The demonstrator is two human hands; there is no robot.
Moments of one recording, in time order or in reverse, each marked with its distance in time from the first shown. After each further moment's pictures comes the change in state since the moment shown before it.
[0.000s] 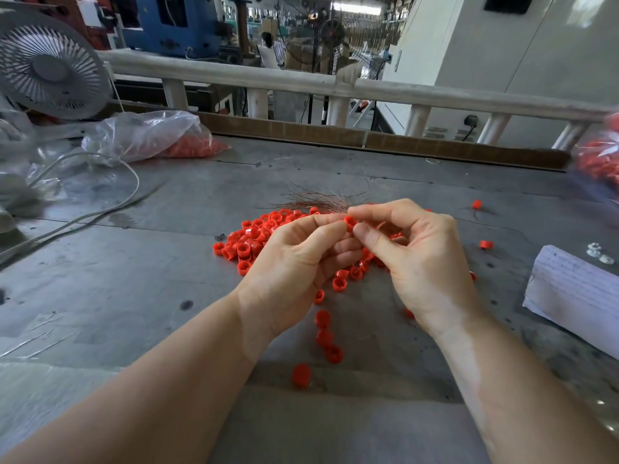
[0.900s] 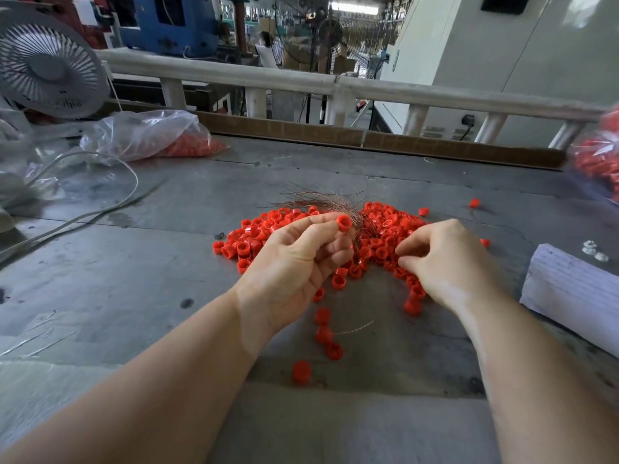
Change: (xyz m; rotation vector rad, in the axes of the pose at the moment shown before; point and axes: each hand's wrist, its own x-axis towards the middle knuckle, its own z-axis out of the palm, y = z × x) left_hand 0.003 -0.002 -0.004 -0.083 0.068 -0.059; right_hand 0.005 0.007 -0.031 -0.775 -0.104 0.394
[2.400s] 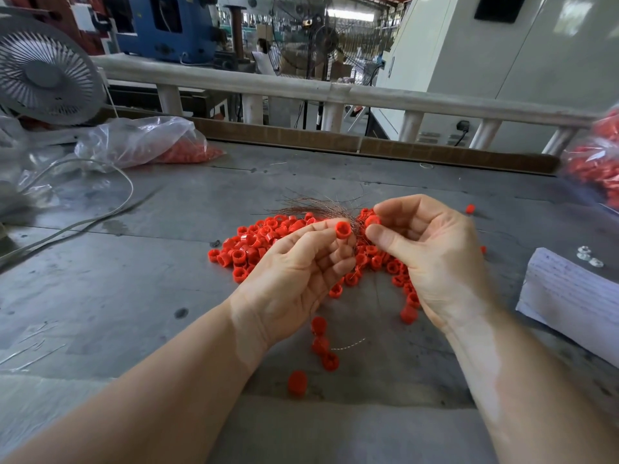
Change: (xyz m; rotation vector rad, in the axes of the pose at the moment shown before) left_hand -0.004 0.003 0.004 -0.064 -0.085 -0.070; right_hand -0.002 -0.018 0.008 1.045 0.051 -0.267
